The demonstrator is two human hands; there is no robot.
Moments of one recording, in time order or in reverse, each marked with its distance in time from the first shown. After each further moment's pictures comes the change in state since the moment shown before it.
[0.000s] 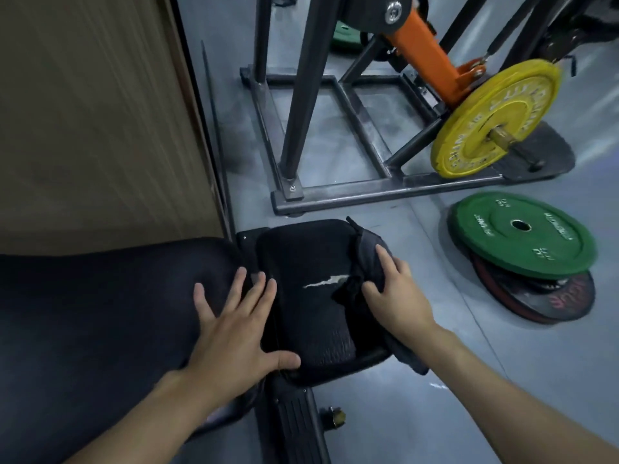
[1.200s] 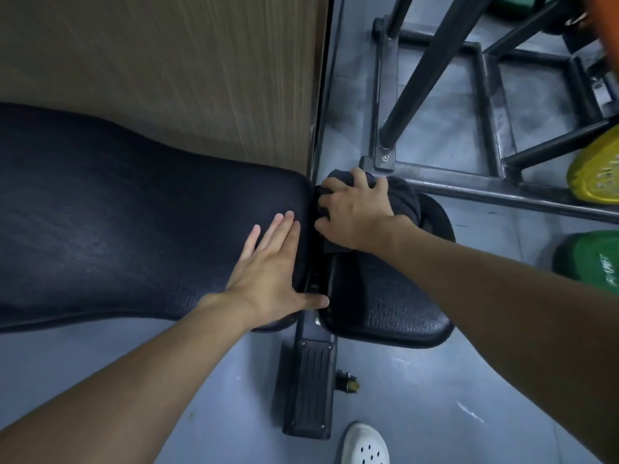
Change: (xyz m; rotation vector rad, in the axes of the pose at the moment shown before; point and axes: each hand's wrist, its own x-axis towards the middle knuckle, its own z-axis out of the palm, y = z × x) left_hand -0.030 0.005 0.003 -0.196 0.014 -0.327; right_hand 0.038 -0.149 0.044 -0.798 -0.258 -0.882
